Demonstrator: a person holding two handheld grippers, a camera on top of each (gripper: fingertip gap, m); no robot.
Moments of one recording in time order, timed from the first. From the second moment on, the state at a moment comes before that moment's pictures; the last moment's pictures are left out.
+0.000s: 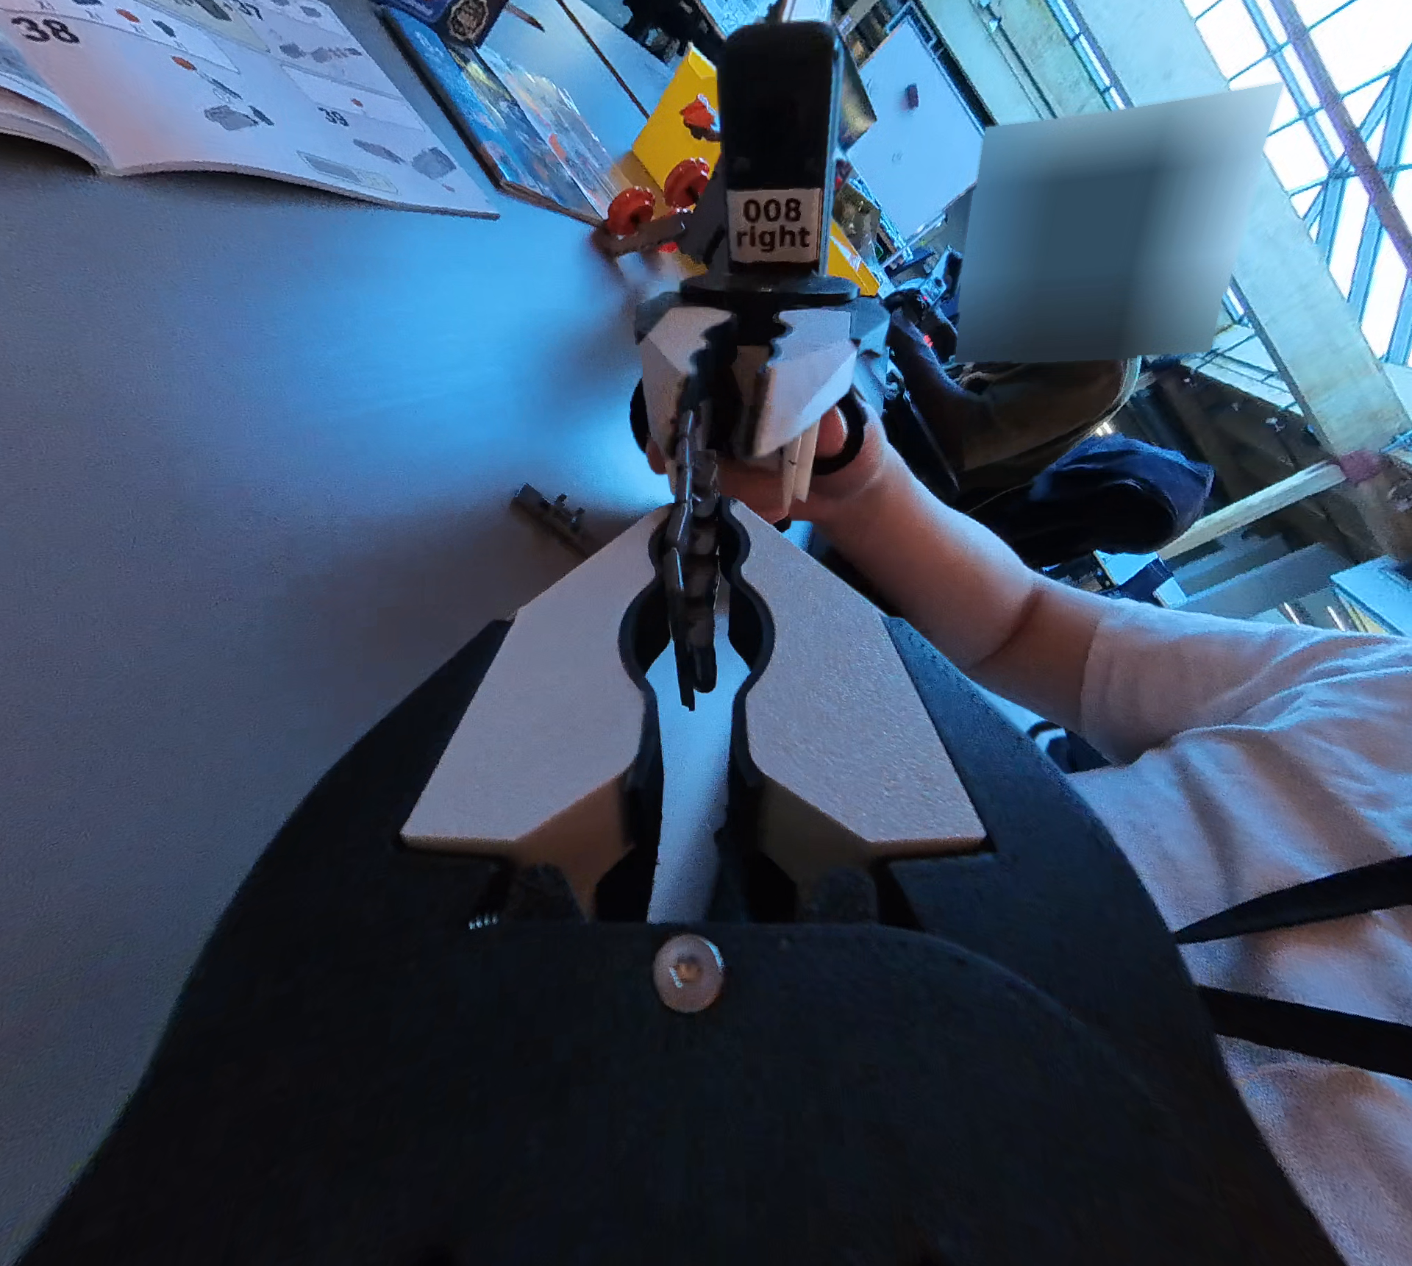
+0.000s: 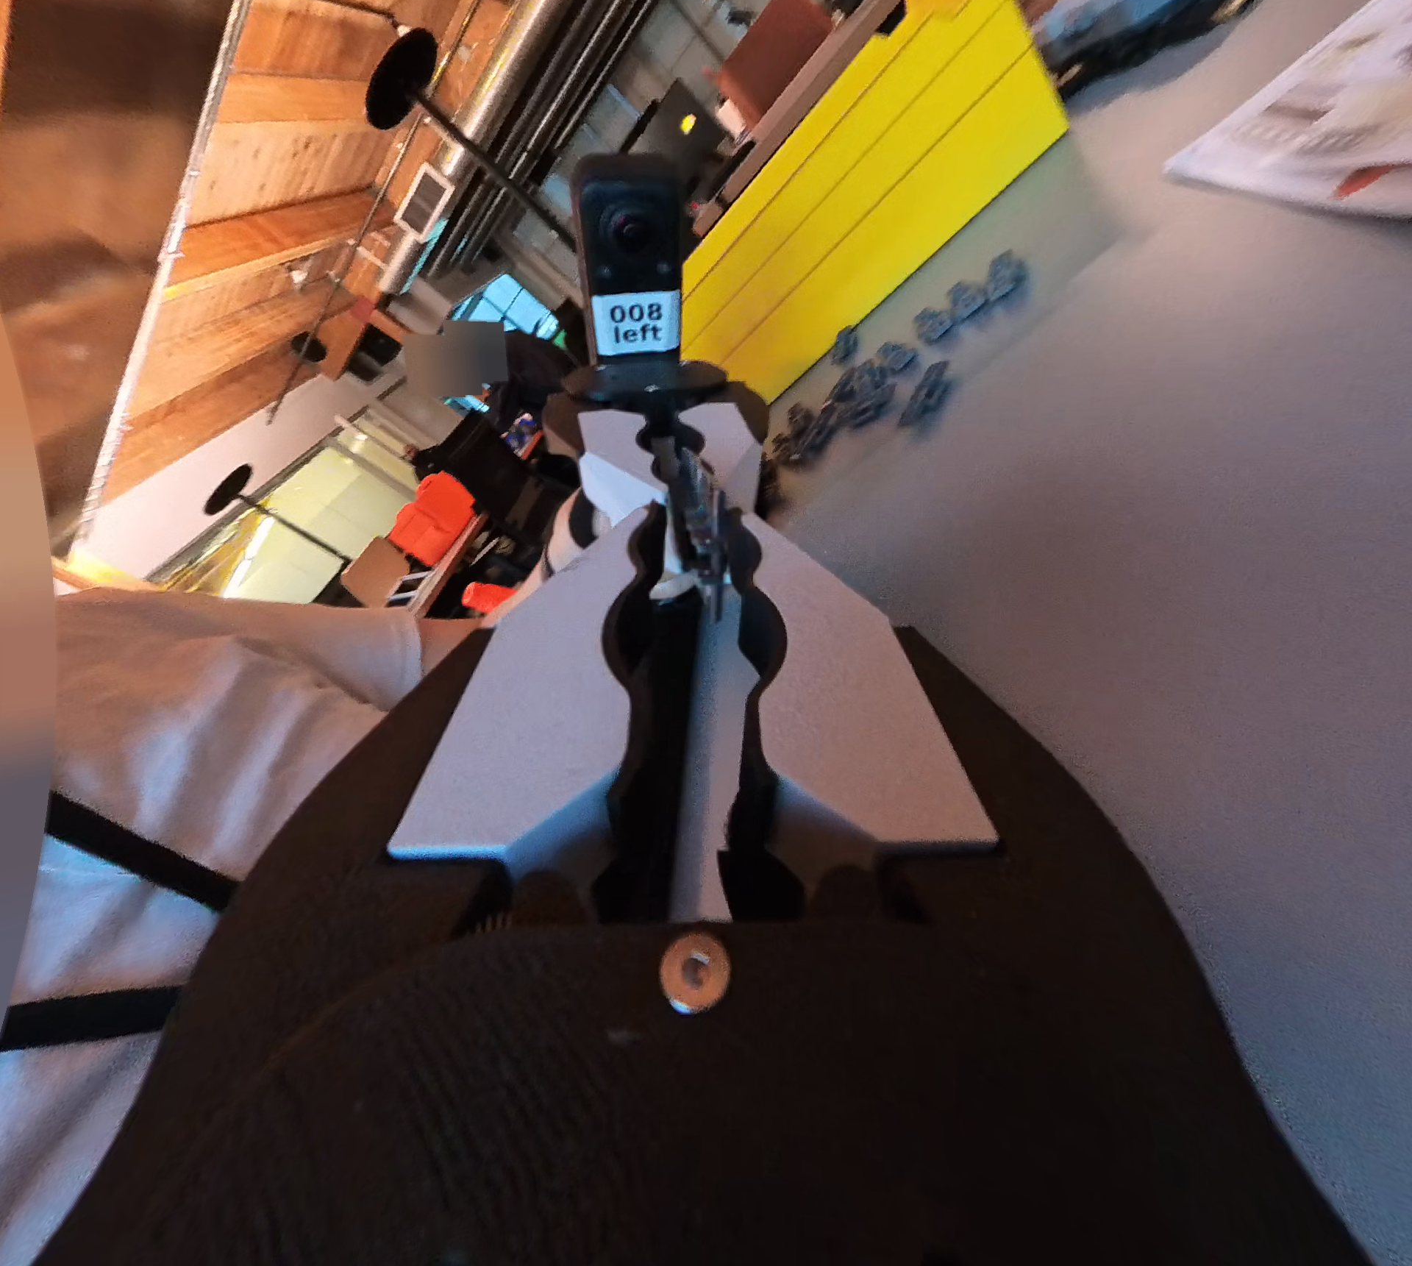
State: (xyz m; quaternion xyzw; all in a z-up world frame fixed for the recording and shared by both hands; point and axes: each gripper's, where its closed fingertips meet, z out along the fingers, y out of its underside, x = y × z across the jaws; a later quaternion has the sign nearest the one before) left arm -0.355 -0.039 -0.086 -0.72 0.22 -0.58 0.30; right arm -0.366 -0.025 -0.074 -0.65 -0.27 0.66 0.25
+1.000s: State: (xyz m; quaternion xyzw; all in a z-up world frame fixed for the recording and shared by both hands) left arm -0.355 -0.040 -0.086 -0.71 0.17 -0.64 0.24; right arm -0.313 -0.014 -0.144 -0.62 -0.62 0.37 0.32
